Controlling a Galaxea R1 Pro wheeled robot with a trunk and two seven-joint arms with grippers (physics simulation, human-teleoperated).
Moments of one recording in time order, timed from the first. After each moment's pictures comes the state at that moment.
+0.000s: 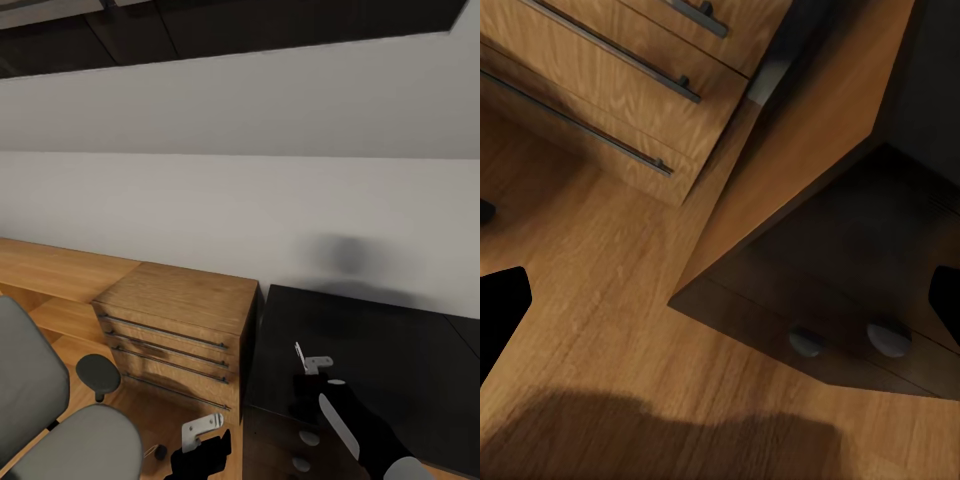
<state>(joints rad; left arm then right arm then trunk) -0.19 0.21 -0.99 -1.57 1.05 0.08 0.97 -0.48 -0.10 0.37 -0.89 -0.39 0.48 -0.11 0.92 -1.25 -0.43</state>
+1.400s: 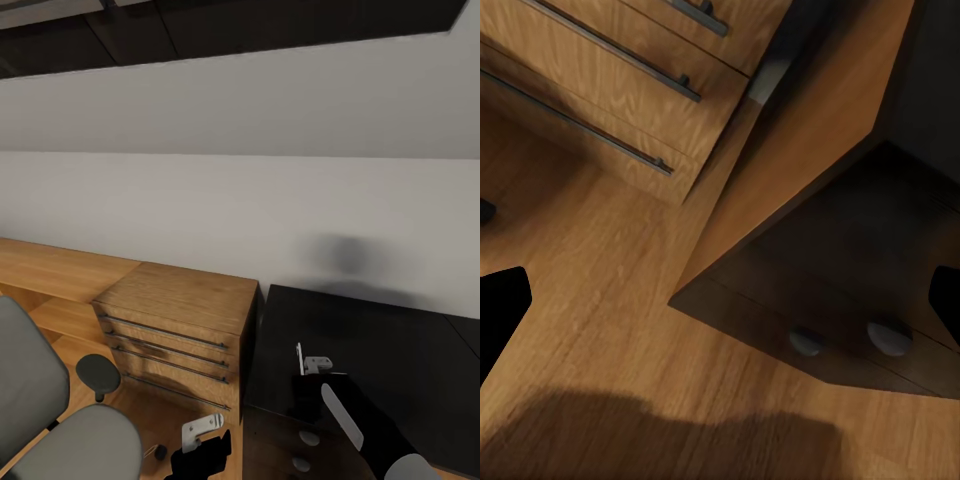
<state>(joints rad) -0.19 0.21 -1.00 -1.57 1.05 0.08 0.97 -0.48 -0.11 0.33 -0.96 -0.48 0.66 -0.10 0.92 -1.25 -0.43</state>
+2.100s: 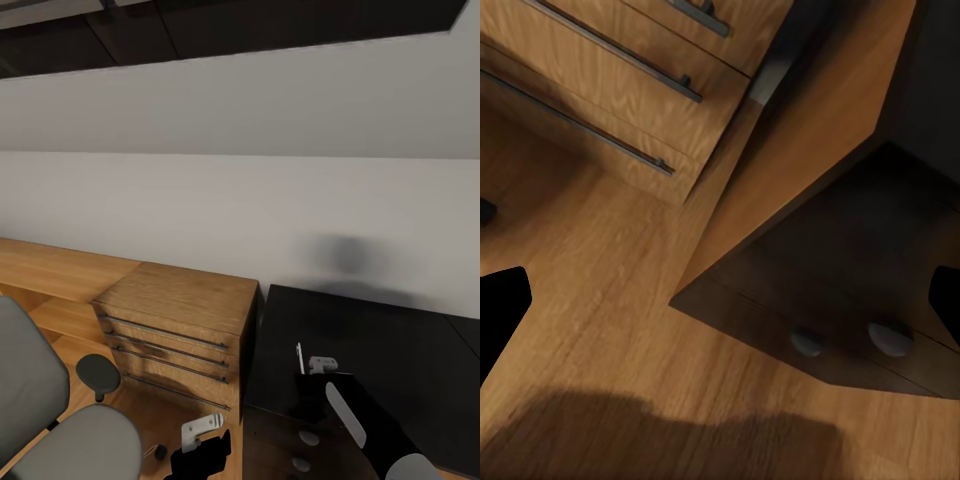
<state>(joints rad) -0.19 0.21 -0.99 -1.57 1.05 0.08 0.97 -0.48 -0.11 0.28 -0.94 -0.48 0.66 -0.10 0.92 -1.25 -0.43</state>
